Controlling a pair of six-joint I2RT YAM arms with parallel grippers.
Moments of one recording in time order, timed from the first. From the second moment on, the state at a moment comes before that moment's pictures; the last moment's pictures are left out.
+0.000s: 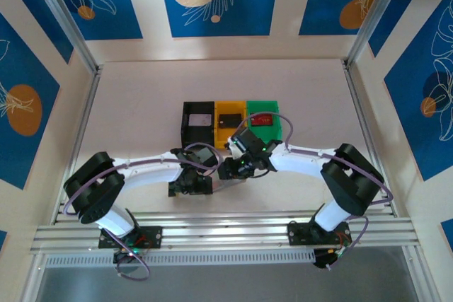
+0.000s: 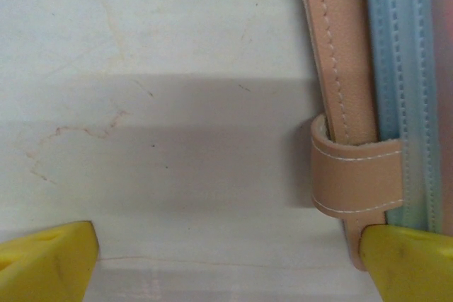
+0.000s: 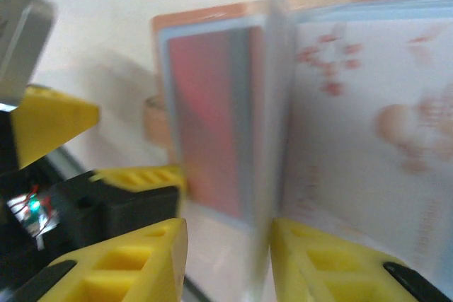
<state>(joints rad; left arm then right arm) -0.93 1.56 0.83 -0.80 -0.03 -0.97 0.81 1.57 0.82 -0.30 -0.48 0.67</state>
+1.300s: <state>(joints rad) -0.91 1.42 0.78 -0.88 -0.08 -0.99 0.77 1.63 0.83 -0.26 -0.53 0.66</state>
